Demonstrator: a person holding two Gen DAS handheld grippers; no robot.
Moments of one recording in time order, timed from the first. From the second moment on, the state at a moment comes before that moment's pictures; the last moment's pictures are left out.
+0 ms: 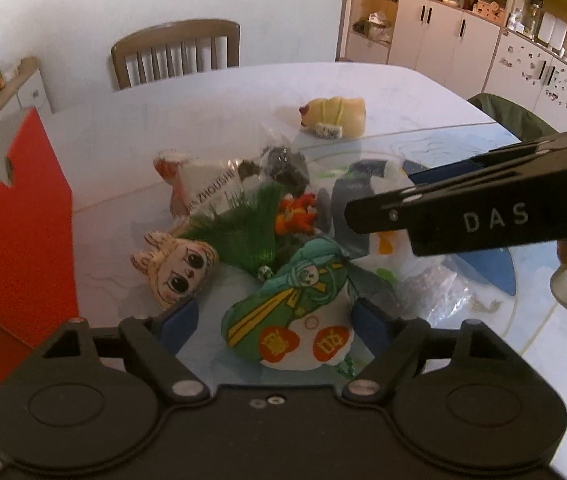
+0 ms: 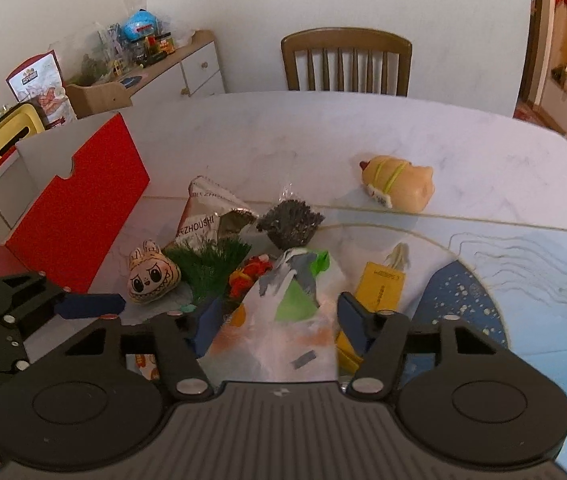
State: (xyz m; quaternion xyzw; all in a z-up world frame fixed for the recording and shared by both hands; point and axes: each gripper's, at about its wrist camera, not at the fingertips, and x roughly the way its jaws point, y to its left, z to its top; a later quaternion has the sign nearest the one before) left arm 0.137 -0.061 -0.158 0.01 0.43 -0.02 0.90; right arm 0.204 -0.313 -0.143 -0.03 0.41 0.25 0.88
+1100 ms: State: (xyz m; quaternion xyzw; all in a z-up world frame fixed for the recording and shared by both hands) left arm 0.117 -0.055 -0.106 -0.05 0.43 0.02 0.90; right arm 0.188 -0.352 -0.103 0.01 0.39 0.26 0.89
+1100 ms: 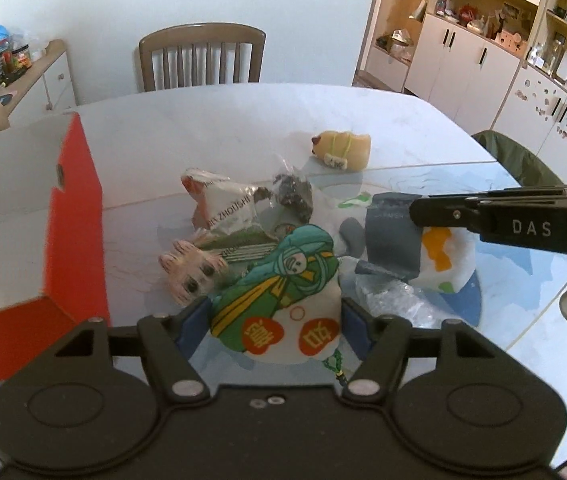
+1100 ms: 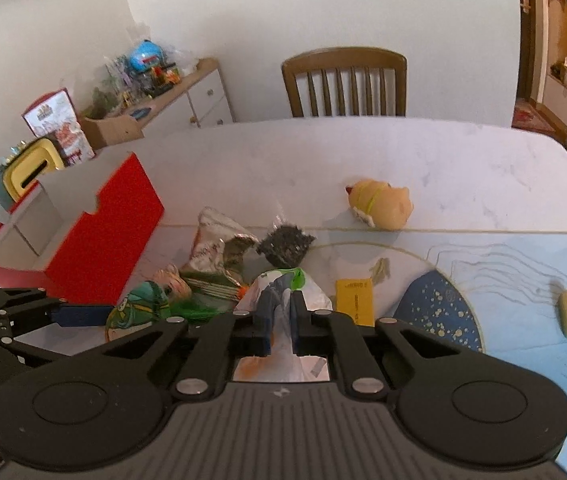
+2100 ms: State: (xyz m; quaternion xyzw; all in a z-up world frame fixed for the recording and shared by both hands) left arm 0.070 0.024 0.022 -0.04 0.40 0.09 0.91; right arm 0.150 -0.305 -0.001 0.01 0.29 0.33 0.90
